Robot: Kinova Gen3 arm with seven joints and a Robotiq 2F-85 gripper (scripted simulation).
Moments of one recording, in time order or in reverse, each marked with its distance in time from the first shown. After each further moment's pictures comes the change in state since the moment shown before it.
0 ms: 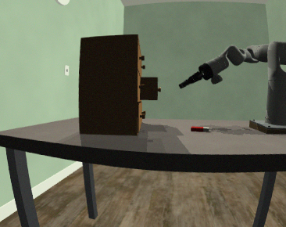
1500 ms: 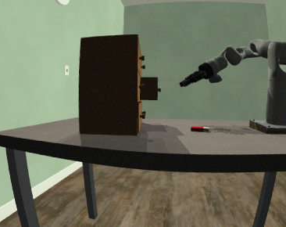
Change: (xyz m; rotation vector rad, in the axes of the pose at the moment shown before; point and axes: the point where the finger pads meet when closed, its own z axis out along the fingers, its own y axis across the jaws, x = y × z) arm -0.003 0.005 -0.006 -0.102 -0.004 -0.154
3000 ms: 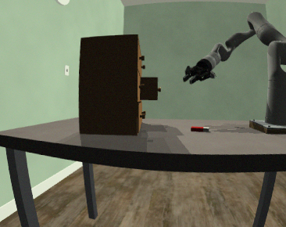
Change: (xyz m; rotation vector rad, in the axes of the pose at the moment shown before) arm -0.005 0.001 -0.028 -0.308 0.009 -0.539
